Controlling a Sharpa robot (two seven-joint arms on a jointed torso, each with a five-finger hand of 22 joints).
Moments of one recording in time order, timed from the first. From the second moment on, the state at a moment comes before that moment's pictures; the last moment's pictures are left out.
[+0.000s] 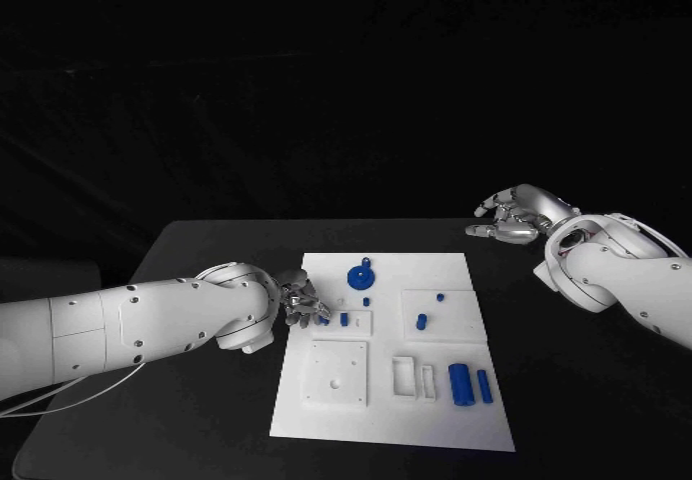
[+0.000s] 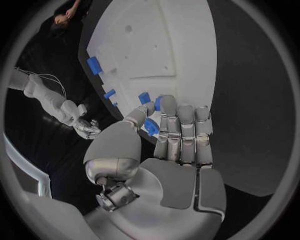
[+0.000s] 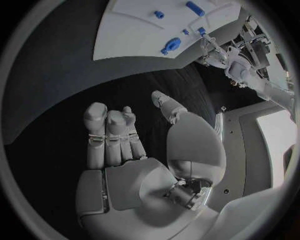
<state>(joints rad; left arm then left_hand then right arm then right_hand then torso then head) 1.31 -0.82 -0.23 1.49 -0.99 -0.18 -0.42 0.90 0.04 0.44 -0.22 0.49 1.09 0.04 0.48 0.56 1.28 -0.06 0.74 0.62 1.00 -0.10 1.27 0.59 0.05 0.83 -0.10 0.95 1.31 1.31 -0.75 0.01 1.25 -1.26 -0.40 -0.13 0.97 -0.26 0.52 -0.10 0.28 0.83 0.15 0.26 0.44 1.05 0.04 1.10 1.09 1.29 -0.07 1.18 1.00 0.12 1.29 -0.10 0.98 1.31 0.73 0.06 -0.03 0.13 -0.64</state>
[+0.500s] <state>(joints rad) 1.31 -0.82 -0.23 1.49 -1.04 -0.18 -0.42 0.90 0.04 0.45 -0.22 0.49 1.09 0.04 0.48 0.56 1.28 -0.06 0.74 0.62 1.00 -0.10 1.27 0.59 0.05 0.83 -0.10 0.95 1.31 1.31 -0.75 0.01 1.25 -1.26 -0.40 -0.13 0.97 -0.26 0.52 -0.10 0.28 0.83 0.15 0.26 0.44 1.05 0.04 1.10 1.09 1.29 -0.07 1.18 1.00 0.12 1.29 -0.10 0.98 1.31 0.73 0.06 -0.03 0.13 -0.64</state>
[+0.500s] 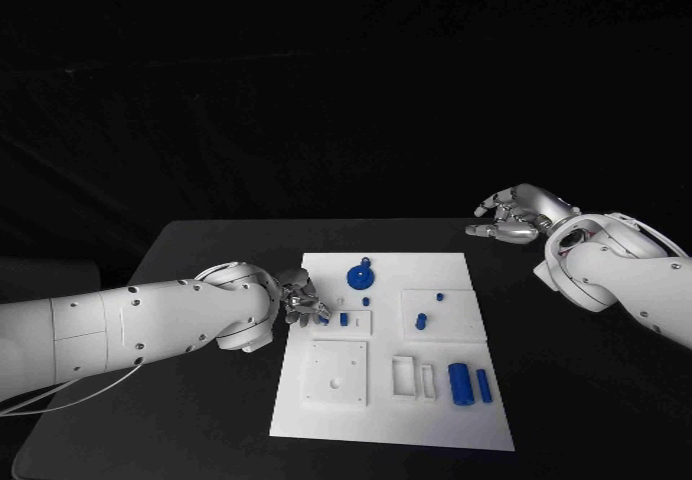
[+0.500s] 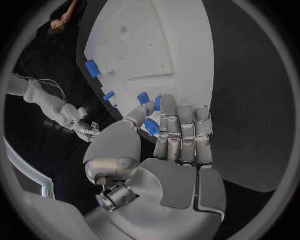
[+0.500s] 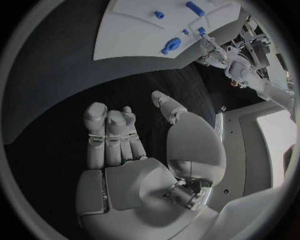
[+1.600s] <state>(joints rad) 1.31 -0.82 -0.23 1.49 -1.03 -0.18 -0.41 0.90 0.04 0.45 -0.22 0.50 1.09 0.04 0.48 0.56 1.28 -0.06 0.73 0.61 1.00 -0.10 1.27 0.59 0.05 0.83 -0.10 0.95 1.31 1.31 -0.75 0.01 1.25 -1.26 -0.40 -0.13 0.97 -0.26 0.52 -0.10 0.27 0.83 0.15 0.26 0.44 1.05 0.04 1.11 1.09 1.29 -0.07 1.18 1.00 0.12 1.29 -0.11 0.98 1.31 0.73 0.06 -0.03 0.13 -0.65</state>
